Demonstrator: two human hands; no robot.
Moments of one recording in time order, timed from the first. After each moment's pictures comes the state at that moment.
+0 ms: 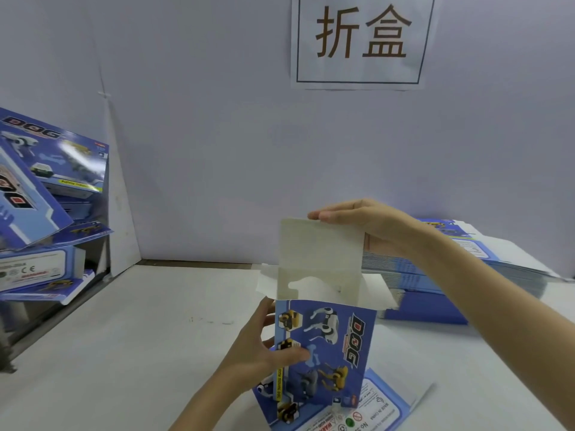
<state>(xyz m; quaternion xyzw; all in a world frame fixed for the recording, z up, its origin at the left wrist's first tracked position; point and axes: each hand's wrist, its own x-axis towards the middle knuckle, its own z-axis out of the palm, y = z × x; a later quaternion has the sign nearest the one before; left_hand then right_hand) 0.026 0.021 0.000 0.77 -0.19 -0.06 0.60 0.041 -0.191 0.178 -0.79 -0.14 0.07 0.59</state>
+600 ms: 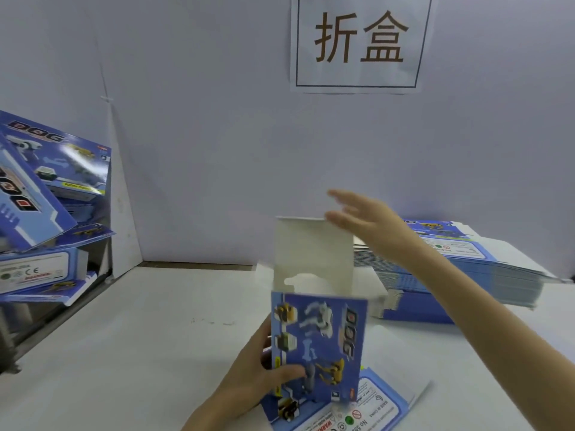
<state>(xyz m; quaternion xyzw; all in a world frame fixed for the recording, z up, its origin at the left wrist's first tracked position) 0.024 0.029 -0.031 0.71 -0.22 -0.12 0.66 0.019 -0.187 0.167 -0.88 -0.12 -0.20 0.40</state>
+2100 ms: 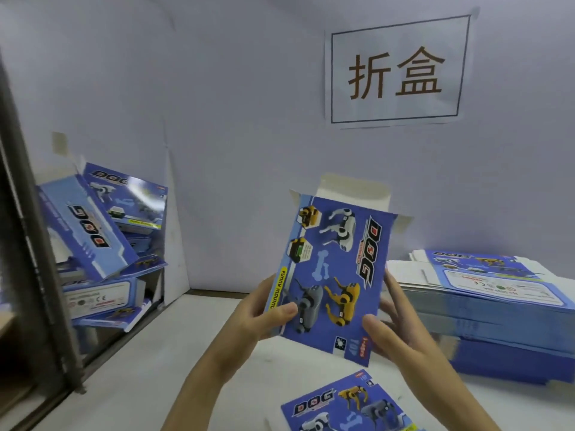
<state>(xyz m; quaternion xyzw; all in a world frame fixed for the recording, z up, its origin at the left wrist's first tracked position) 0.021 0.077 0.102 0.67 -0.29 -0.03 0.68 -0.025 -0.152 0.087 -0.69 -0.15 -0.14 0.69</state>
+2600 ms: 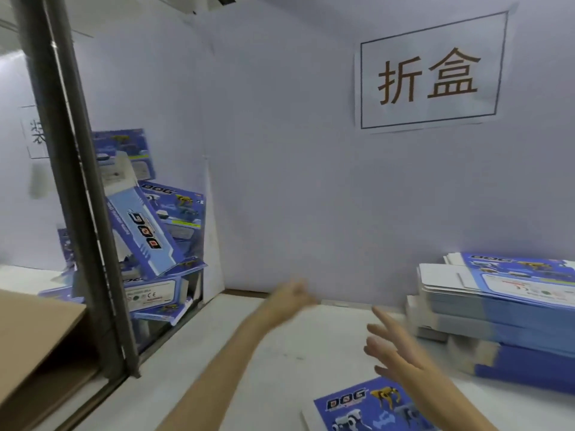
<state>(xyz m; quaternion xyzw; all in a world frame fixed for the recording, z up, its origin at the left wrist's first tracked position) 0.100 0.082 0.098 0.88 -0.12 -0.01 0.46 -0.017 -0.129 0.060 -0.76 -0.13 -0.01 0.63</state>
